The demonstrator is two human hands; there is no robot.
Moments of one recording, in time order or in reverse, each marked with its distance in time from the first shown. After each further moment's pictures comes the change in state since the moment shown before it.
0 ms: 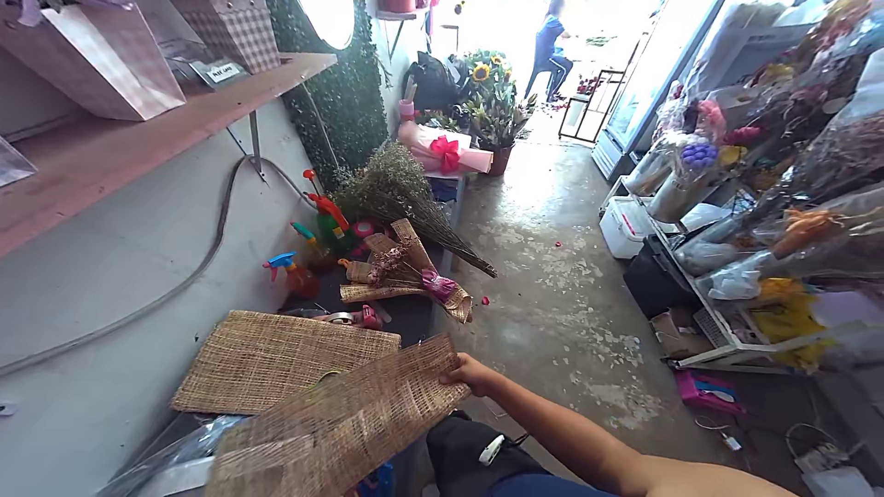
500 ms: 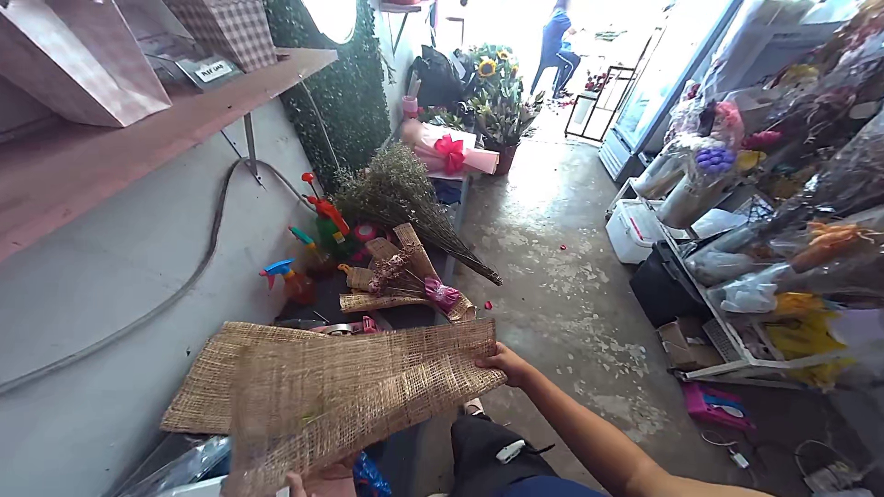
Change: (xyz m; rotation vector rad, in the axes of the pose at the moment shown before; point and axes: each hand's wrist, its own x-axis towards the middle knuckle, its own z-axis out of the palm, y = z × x) left_hand 0.069 -0.009 0.061 -0.138 0.000 0.072; right_hand 0.004 -0.036 -0.084 0.112 0.114 -0.095
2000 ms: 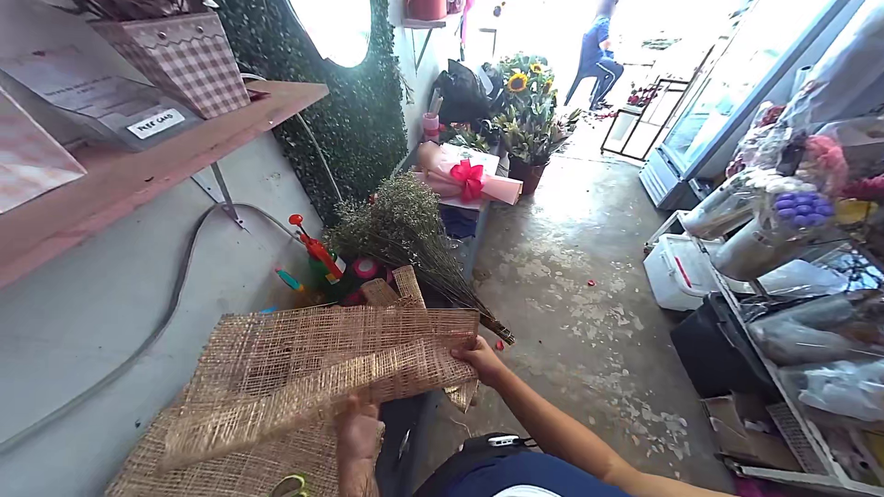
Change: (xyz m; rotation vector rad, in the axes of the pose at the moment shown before) left_hand 0.118 -0.128 0.205 0.152 -0.161 -0.033; right_hand 0.175 -0.126 -0.030 0.021 0.006 -0.168
